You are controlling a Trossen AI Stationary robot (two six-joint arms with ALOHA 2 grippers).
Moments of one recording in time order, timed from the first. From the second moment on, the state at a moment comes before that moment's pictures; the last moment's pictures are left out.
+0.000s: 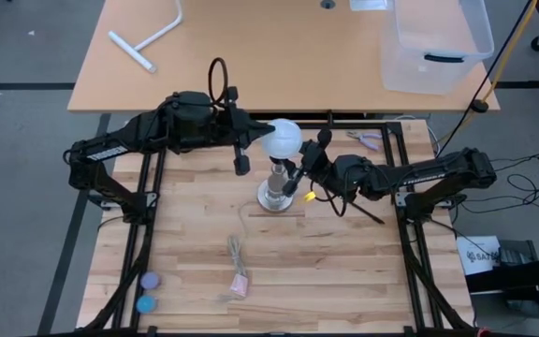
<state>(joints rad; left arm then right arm) 0.11 1.50 1.89 -0.62 -0.13 0.26 0.11 1.42 1.17 0.32 0.70 -0.16</state>
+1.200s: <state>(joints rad) 0.11 1.40 1.89 -0.60 -0.14 0.24 0.01 1.40 1.31 0.08 0.46 -0.05</state>
